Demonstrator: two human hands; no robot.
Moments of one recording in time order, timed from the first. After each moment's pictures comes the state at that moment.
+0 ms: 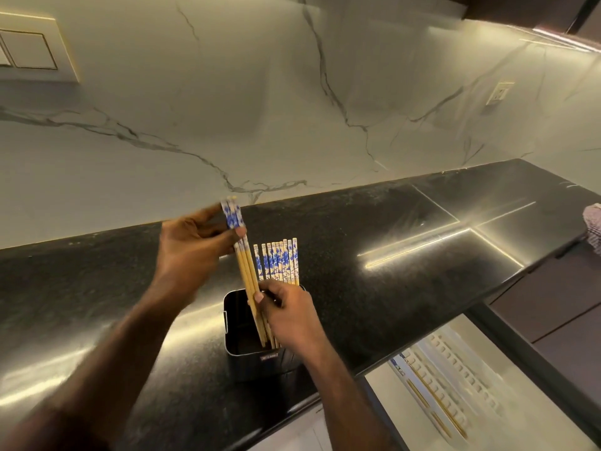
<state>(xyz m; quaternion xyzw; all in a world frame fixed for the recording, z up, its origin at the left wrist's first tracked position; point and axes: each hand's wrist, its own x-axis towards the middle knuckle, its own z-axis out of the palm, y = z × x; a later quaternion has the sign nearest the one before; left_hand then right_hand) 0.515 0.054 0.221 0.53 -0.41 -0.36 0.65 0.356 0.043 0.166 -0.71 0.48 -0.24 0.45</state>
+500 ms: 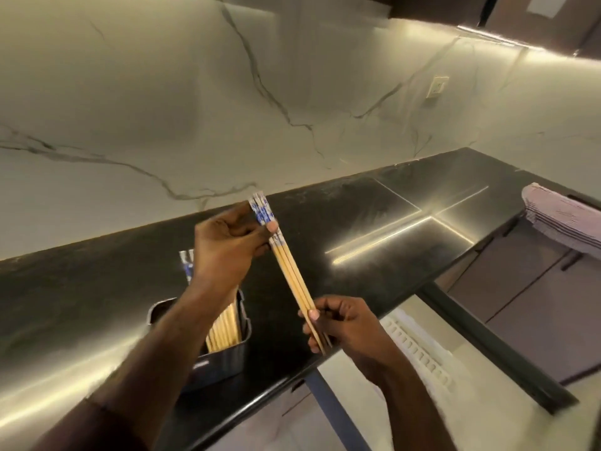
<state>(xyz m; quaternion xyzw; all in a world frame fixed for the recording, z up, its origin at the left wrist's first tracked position) 0.363 0.023 0.244 0.44 -0.38 -0.46 0.67 0.166 0.047 0.183 -0.59 0.48 -0.31 0.57</state>
